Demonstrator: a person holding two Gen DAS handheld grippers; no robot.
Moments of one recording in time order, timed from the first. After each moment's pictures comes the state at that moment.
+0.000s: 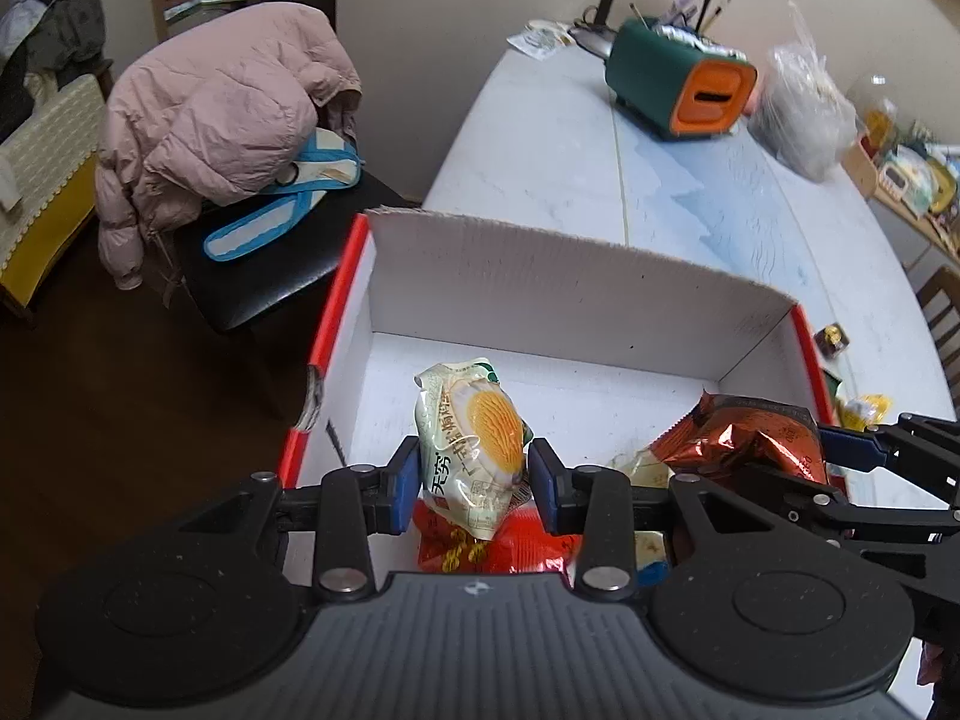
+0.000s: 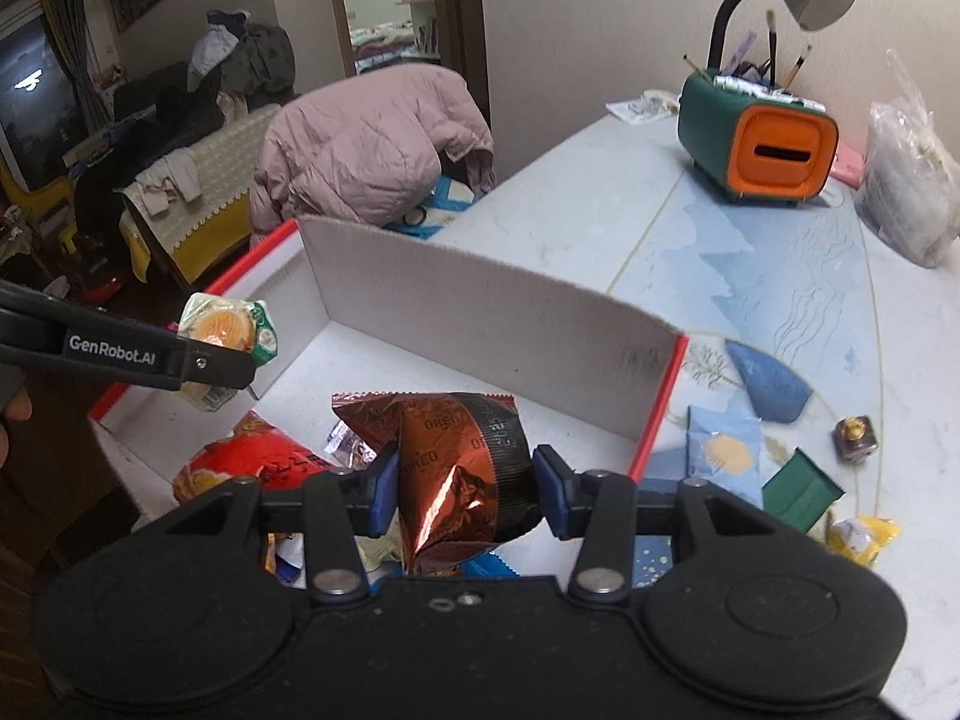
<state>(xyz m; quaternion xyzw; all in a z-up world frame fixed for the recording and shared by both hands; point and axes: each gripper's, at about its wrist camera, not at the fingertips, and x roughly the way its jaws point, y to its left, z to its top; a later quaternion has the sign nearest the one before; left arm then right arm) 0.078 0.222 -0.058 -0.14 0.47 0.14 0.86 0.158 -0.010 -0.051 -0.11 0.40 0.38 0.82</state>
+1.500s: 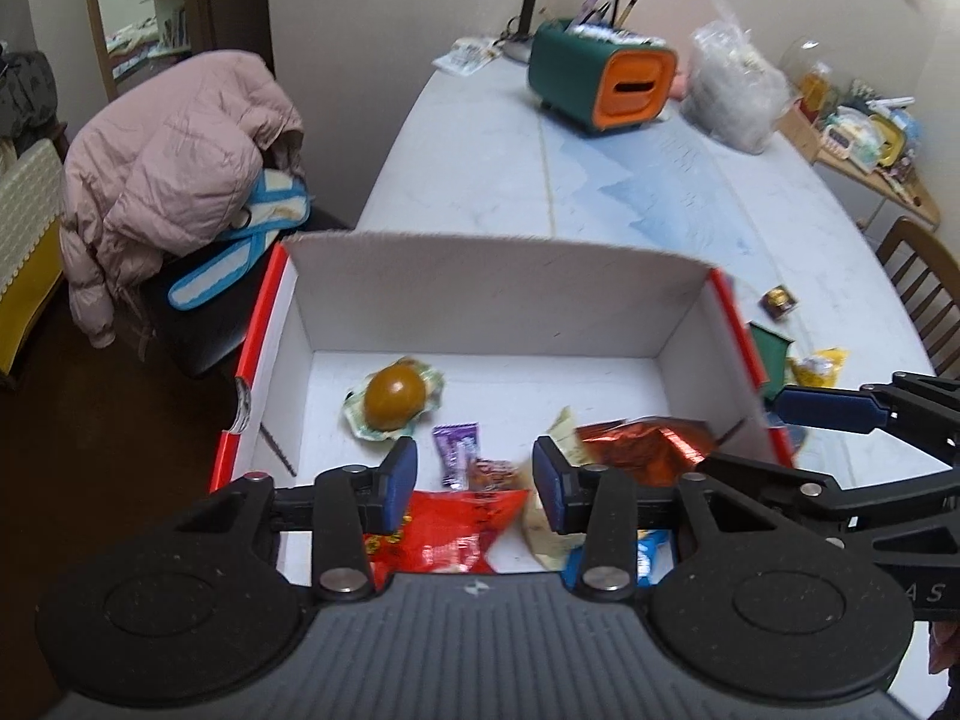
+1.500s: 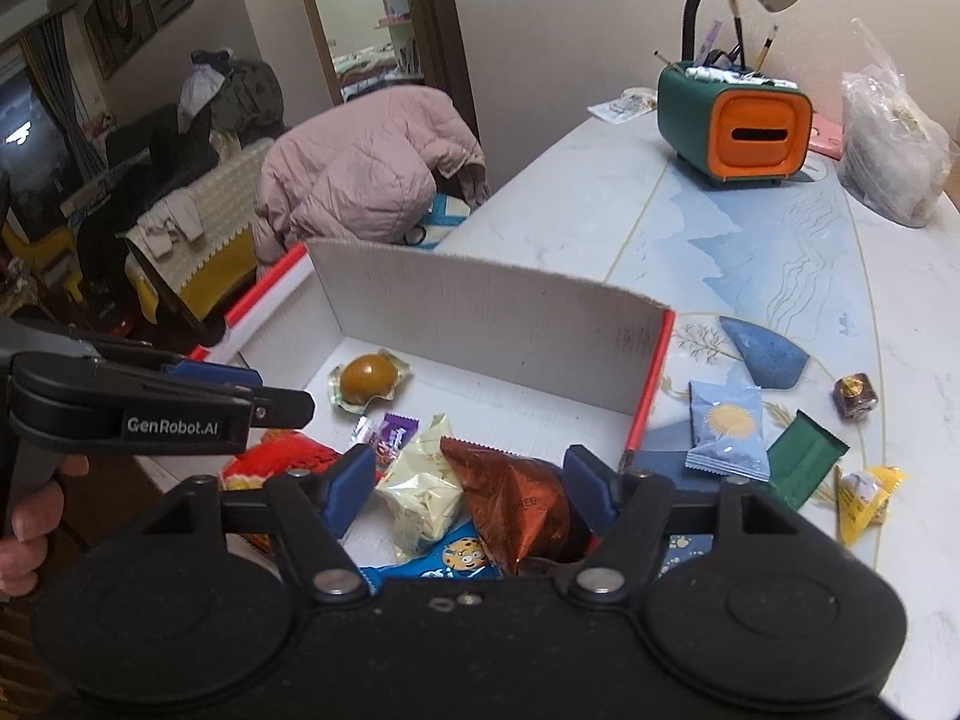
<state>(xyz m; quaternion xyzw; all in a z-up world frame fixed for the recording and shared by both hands) 0.064 0.177 -0.041 -0.10 0.44 0.09 0.89 0.142 -0.039 -0.029 -0.05 0.40 0.38 0.83</state>
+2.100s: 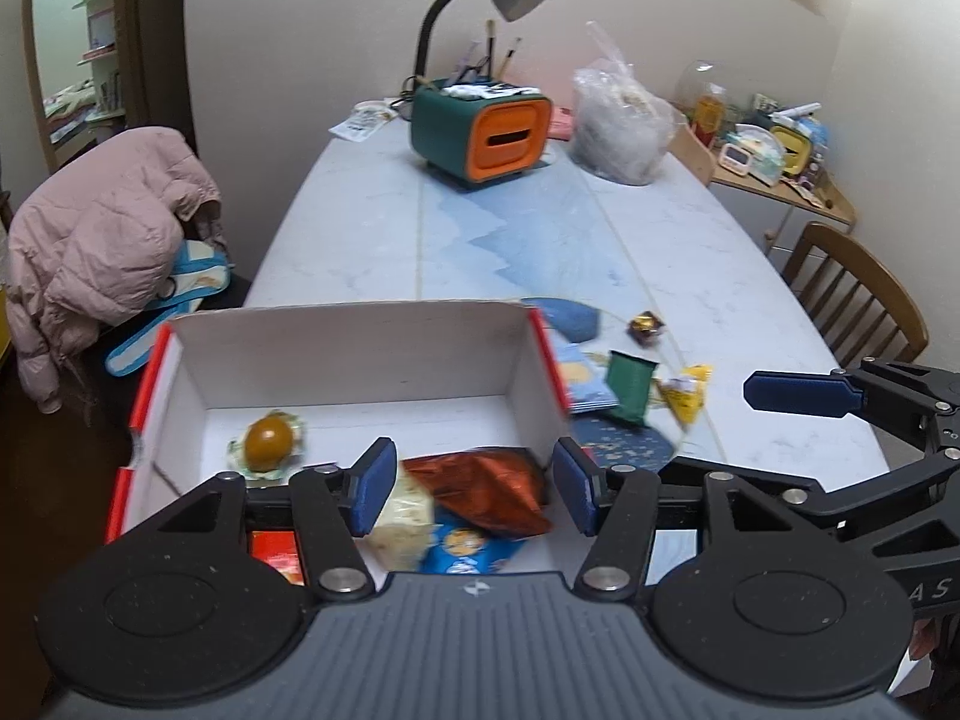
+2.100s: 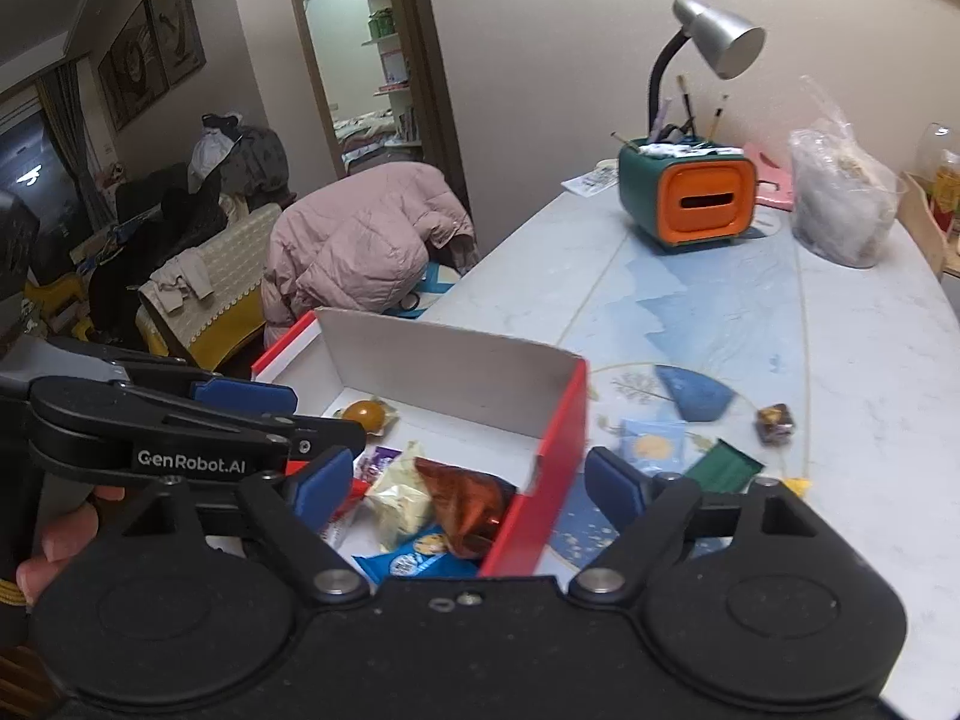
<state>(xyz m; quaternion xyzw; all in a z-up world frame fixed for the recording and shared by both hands) 0.056 0.099 -0.002 -0.08 0.40 0.03 0.91 0.123 -0.117 0.010 -0.03 0.34 0.38 0.86</state>
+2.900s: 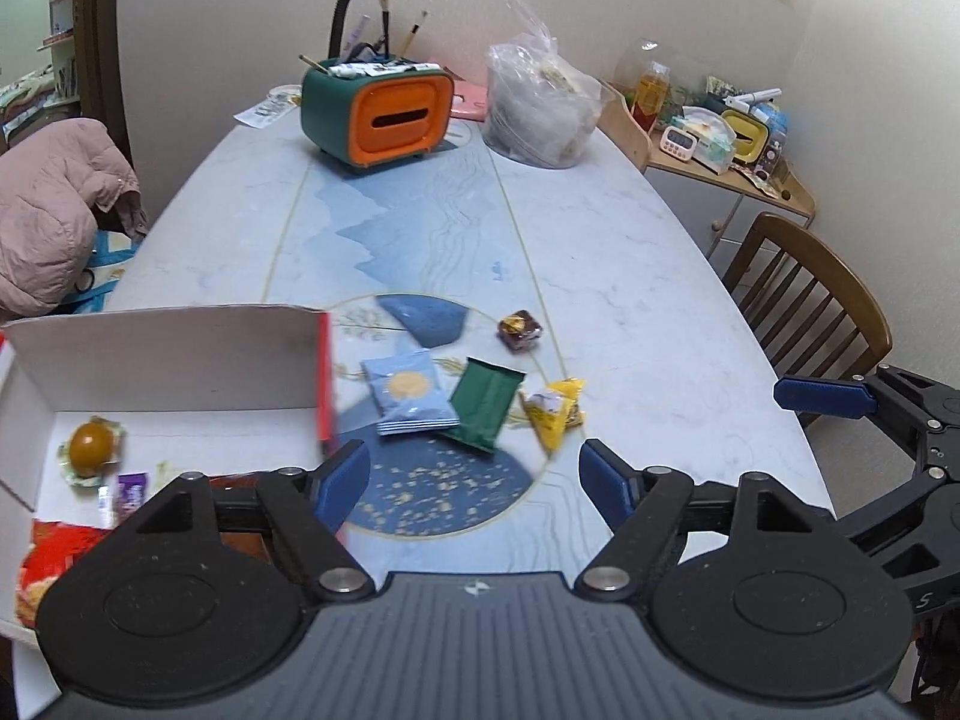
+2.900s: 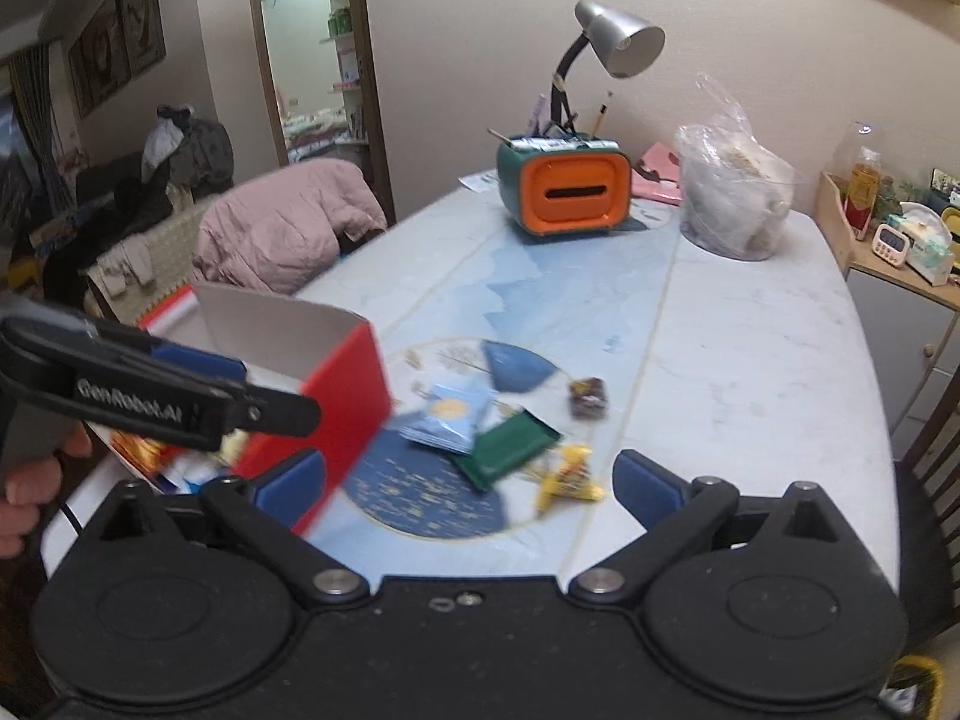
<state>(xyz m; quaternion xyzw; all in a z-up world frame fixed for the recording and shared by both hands) 0.119 -0.013 -0.016 -0.10 0.41 0.00 0.91 0.172 -0.245 -0.016 -0.07 0.34 0.35 0.87</state>
